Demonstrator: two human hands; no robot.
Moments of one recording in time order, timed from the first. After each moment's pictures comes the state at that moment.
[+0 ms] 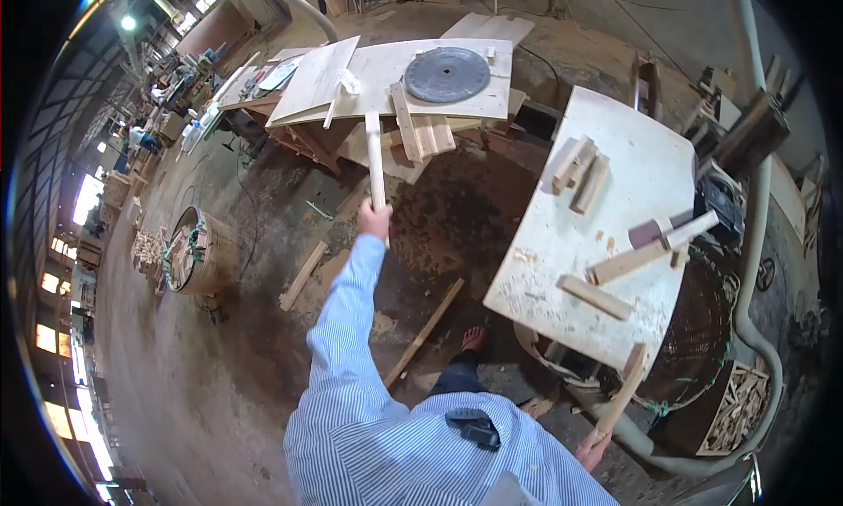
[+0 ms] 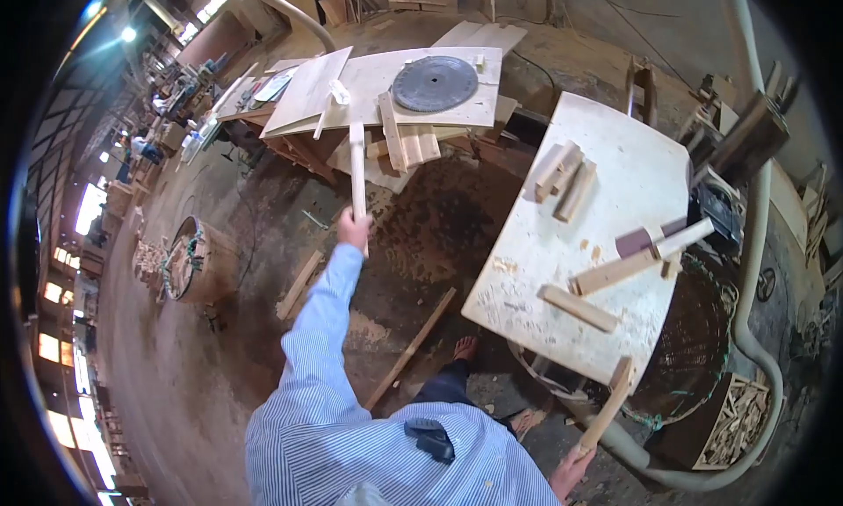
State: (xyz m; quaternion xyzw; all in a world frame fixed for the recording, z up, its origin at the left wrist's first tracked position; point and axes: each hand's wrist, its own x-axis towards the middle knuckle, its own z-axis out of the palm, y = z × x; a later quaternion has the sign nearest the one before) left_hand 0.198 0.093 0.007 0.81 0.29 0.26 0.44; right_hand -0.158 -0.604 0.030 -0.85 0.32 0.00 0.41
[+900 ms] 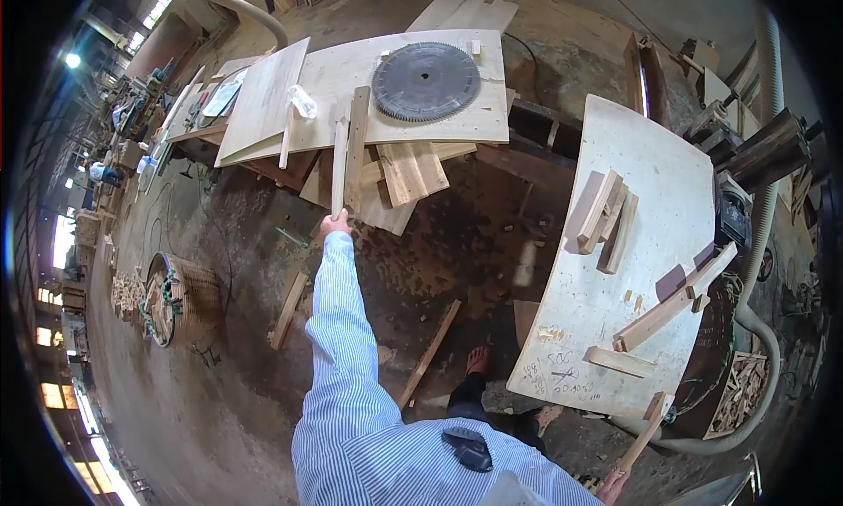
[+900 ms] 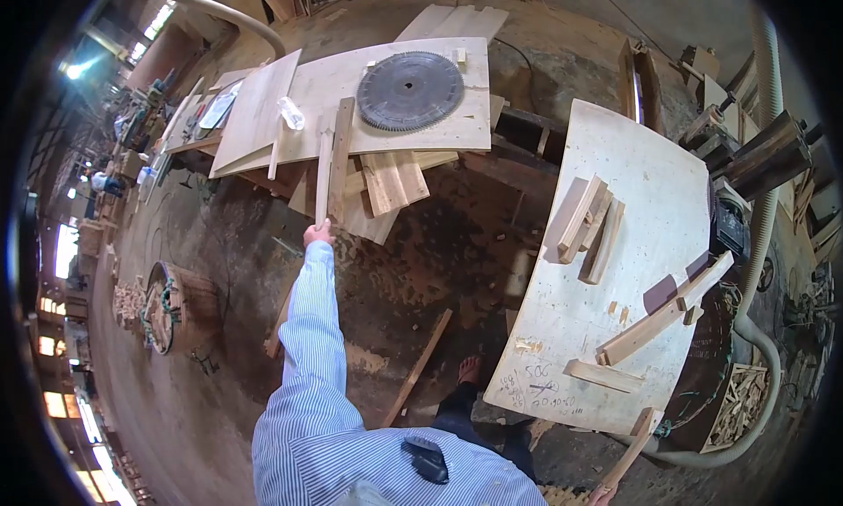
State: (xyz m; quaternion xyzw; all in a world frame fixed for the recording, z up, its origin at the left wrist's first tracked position) left_hand 0.369 0.279 -0.097 0.74 0.51 0.19 0.40; right_hand -0.158 -0.611 0.034 -0.85 0.39 0.07 0.33
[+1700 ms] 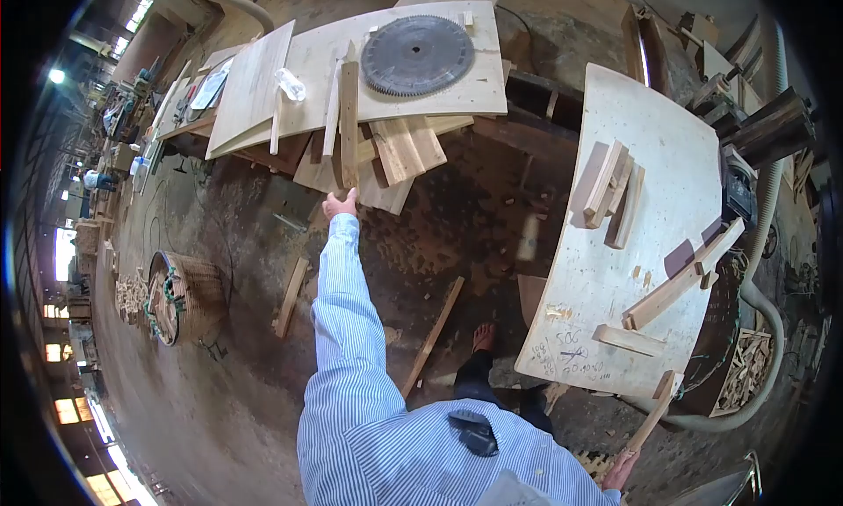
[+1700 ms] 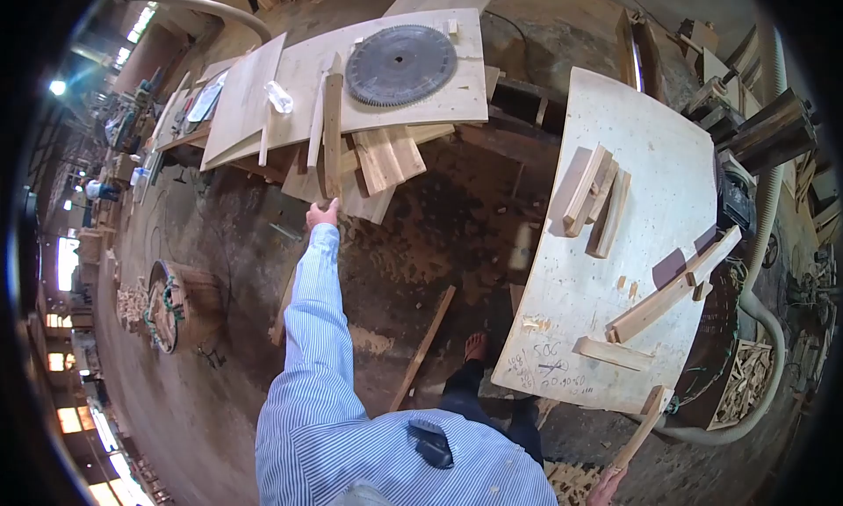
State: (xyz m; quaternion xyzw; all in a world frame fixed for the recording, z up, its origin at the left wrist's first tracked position) left_hand 0.385 0.266 -0.106 0.85 0.45 0.14 0.22; right_hand -0.168 -0.609 0.032 -0.87 0.36 0.07 0.32
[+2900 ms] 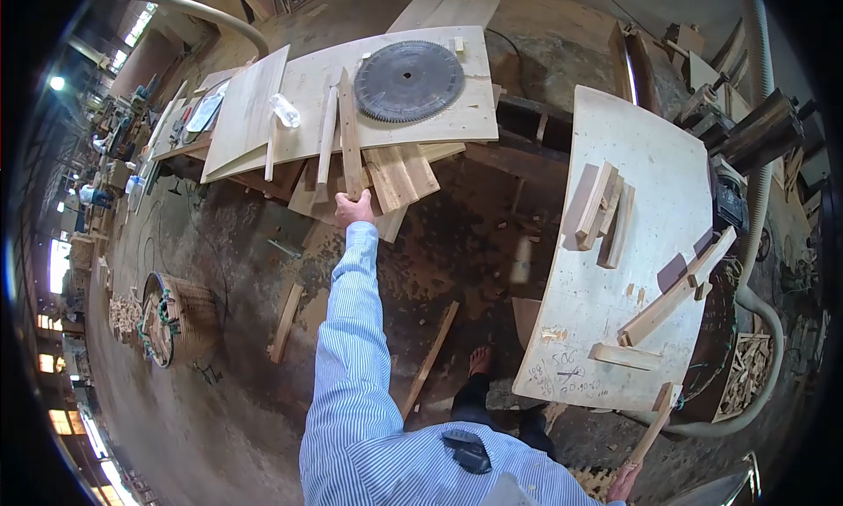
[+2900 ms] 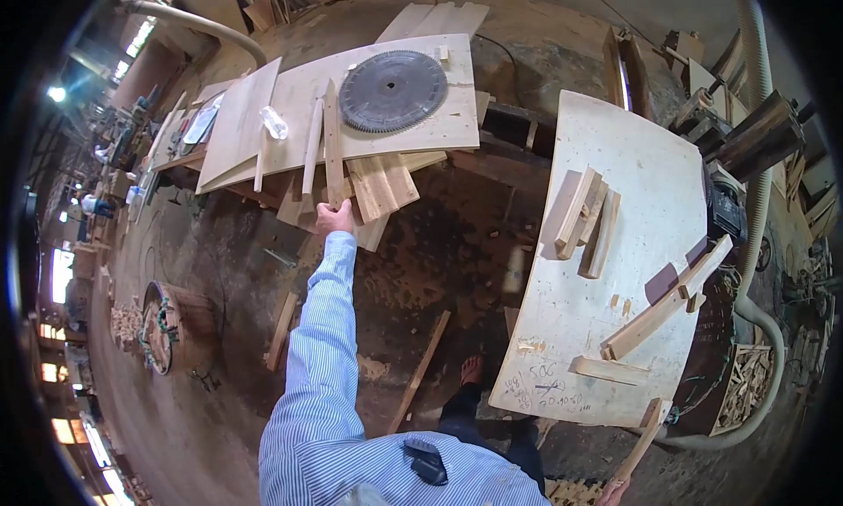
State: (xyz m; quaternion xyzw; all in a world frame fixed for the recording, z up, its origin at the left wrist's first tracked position) left_hand 0.441 0.179 -0.041 0.84 0.41 0.25 0.25; right_hand -0.176 -0.627 0.018 -0.86 0.39 0.08 0.32
